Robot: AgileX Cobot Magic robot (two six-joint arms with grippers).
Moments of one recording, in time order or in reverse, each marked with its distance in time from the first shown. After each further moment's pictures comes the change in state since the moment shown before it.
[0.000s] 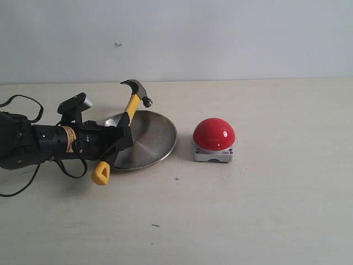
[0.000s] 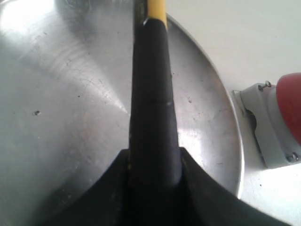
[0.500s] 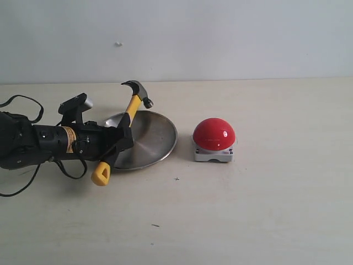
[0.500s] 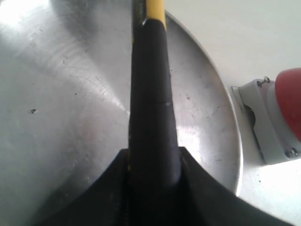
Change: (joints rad) left arm 0.000 0.000 0.000 0.020 0.000 -0.006; right arm 0.000 0.000 0.000 0.000 0.000 0.000
